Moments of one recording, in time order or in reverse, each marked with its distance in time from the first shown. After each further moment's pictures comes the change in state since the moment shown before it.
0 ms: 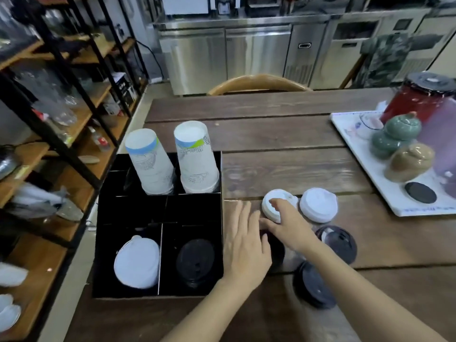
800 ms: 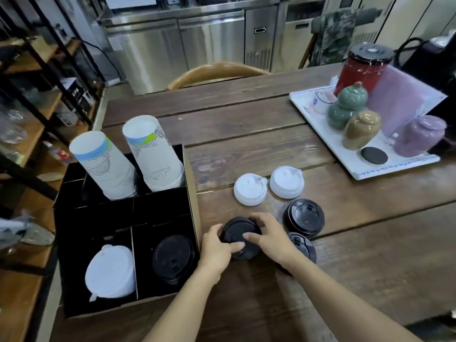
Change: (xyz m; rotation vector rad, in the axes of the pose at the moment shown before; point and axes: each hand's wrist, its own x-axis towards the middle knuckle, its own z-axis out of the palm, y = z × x) left_hand -0.006 -0.032 0.029 -0.633 -0.355 -0.706; right_hand -0.054 0.031 0.030 0.400 0.024 0.198
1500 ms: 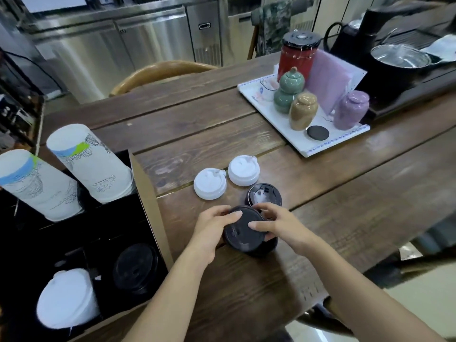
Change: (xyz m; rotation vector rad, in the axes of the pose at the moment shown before) left_hand -0.018 0.054 0.045 -0.201 -0.320 -0.002; right_hand -0.045 0.029 -0.077 0.378 0.014 0.208
